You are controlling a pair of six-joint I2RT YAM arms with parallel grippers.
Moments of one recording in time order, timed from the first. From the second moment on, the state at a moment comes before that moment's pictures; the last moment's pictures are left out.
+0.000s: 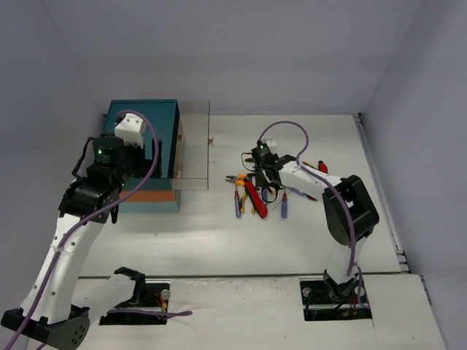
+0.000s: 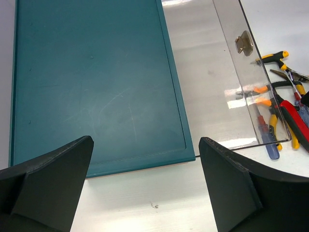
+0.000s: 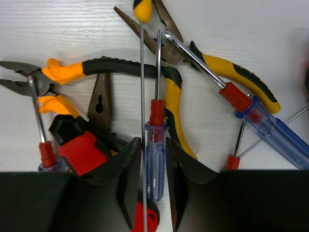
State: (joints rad) left arm -0.30 0.98 1.31 -0.75 -0.15 -0.01; right arm 0.56 1.82 1.22 -0.41 0.27 0.44
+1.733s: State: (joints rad) left arm -0.32 1.01 1.30 -0.75 -0.18 0.01; right arm 0.62 1.58 1.63 -0.46 0.38 0.45
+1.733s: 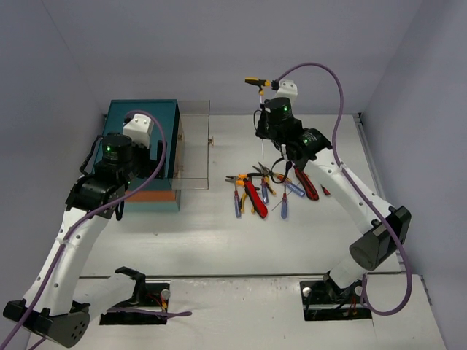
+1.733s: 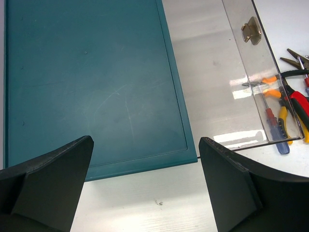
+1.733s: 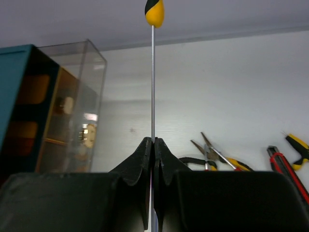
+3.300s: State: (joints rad) left arm -0.32 0.91 1.31 -0.81 -0.23 -0.01; right arm 0.85 2.07 1.86 -0.11 0.27 0.75
